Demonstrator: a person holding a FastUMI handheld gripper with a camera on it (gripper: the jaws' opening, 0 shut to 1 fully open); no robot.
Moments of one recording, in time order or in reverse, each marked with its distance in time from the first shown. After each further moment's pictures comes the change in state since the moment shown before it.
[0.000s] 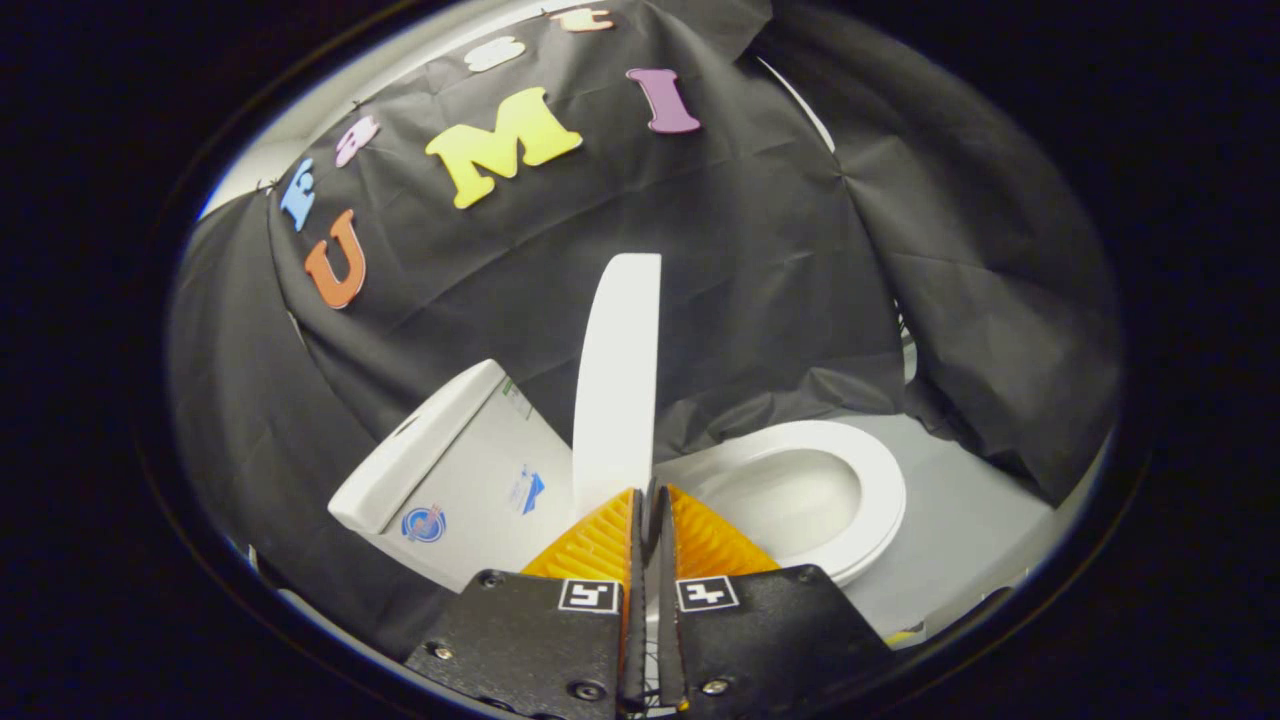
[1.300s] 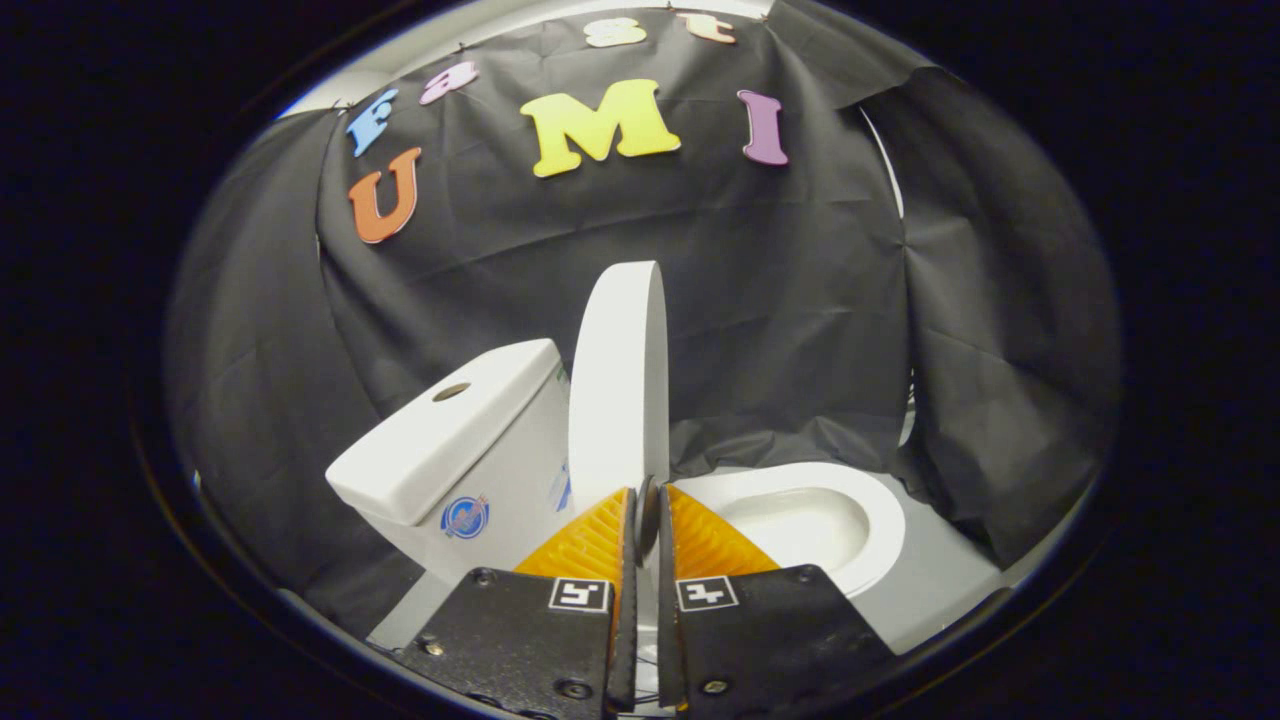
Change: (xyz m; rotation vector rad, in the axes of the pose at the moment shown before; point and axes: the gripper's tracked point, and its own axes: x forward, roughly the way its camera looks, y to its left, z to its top) arm 0.008 0.098 -0.015 -0.248 -0.035 -0.044
